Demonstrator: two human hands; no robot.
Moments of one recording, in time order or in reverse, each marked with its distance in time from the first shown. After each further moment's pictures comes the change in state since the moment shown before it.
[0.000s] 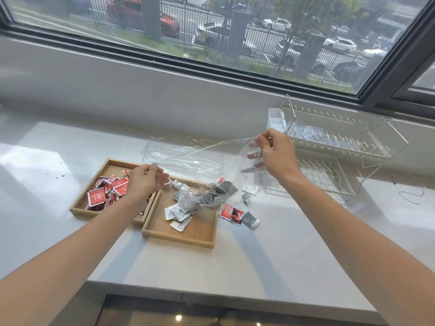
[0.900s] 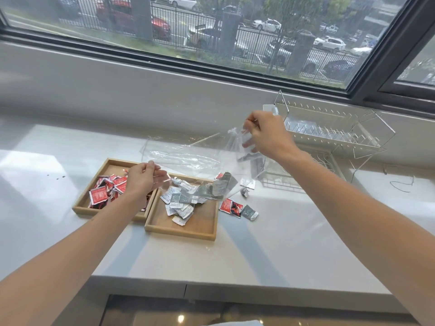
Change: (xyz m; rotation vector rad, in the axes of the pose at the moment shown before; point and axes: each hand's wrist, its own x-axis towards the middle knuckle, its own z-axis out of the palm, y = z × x) left_hand -0.014 0.003 -0.012 -0.053 -0.015 -0.015; right_hand -0.002 -0.048 -0.005 -0.307 -0.086 -0.099
